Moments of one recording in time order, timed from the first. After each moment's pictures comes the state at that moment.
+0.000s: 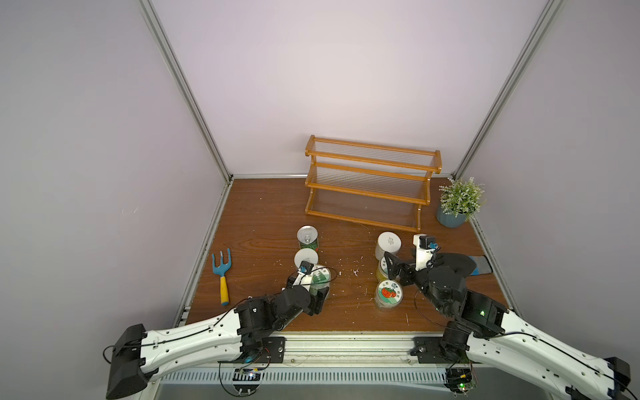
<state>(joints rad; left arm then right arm) -1.18 0.69 0.35 -0.32 -0.46 -0.57 0.99 0.58 0.55 -0.31 0.57 0.49</state>
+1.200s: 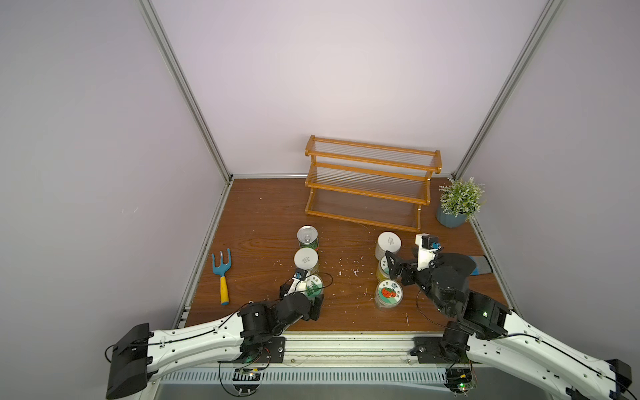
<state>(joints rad) -1.18 0.69 0.25 -0.32 -0.48 -0.66 0.99 0.57 0.56 -0.31 0.57 0.49</state>
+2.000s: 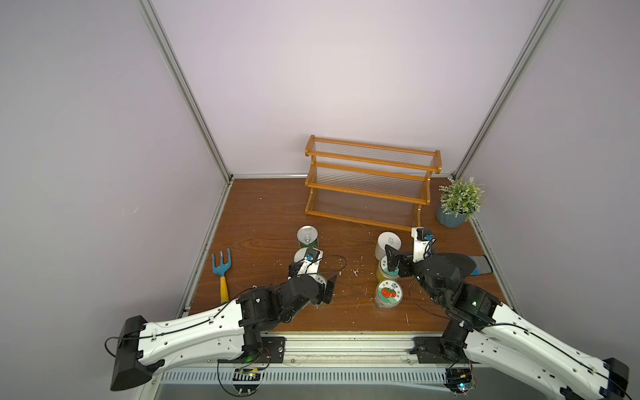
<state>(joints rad) -1.20 0.81 0.60 -0.37 -0.59 -0.46 0.84 0.69 0.59 -0.28 0.51 0.42</state>
